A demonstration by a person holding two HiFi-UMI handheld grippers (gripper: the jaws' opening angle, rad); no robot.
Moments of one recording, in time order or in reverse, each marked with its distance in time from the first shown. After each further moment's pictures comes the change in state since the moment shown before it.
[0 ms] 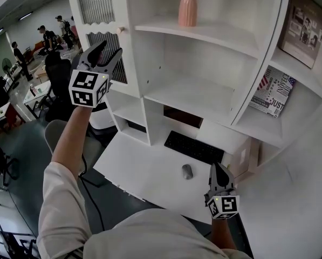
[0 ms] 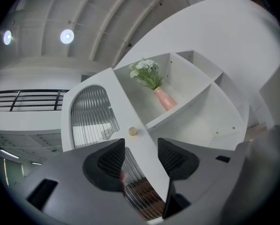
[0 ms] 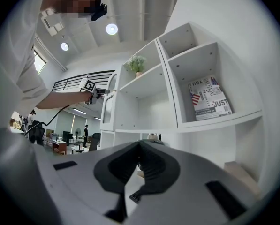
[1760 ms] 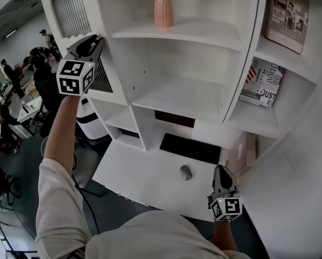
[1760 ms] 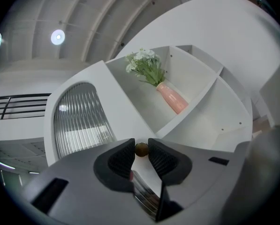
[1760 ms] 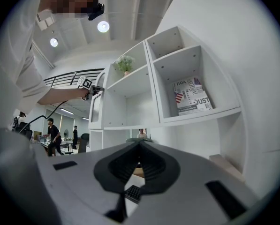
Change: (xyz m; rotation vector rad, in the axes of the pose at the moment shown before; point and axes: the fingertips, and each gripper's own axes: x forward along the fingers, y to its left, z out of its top) left arm 0.064 0.014 0.019 0.079 0.000 -0.051; right arm -0.023 -0.034 -0.015 0.044 0.009 -0.142
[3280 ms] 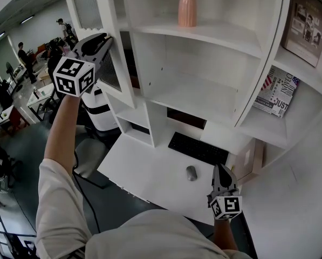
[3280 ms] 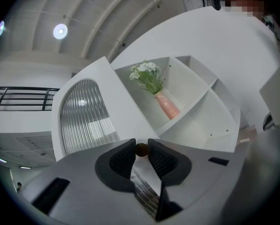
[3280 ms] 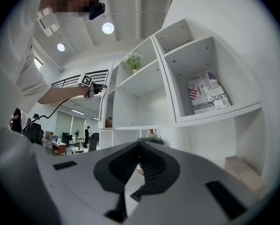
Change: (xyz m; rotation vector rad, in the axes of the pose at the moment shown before) left arm -0.050 0.011 0.006 -0.055 -0.016 -0.075; right arm 0.027 0.030 0.001 -0.011 0.008 0.129
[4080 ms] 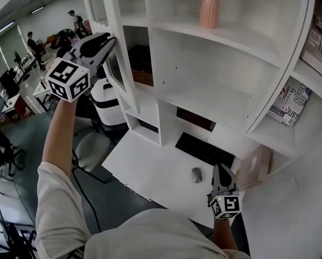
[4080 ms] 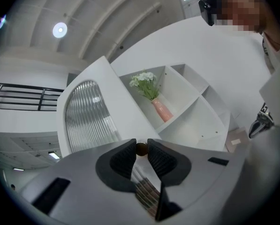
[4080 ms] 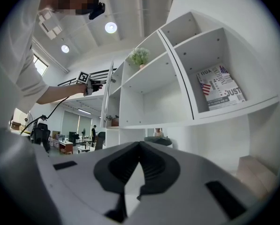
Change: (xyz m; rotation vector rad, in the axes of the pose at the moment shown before) left arm -0.045 0.012 0.004 -0.004 -0.043 -0.067; right arm 0.033 0.029 -0.004 -0.006 0.018 0.078
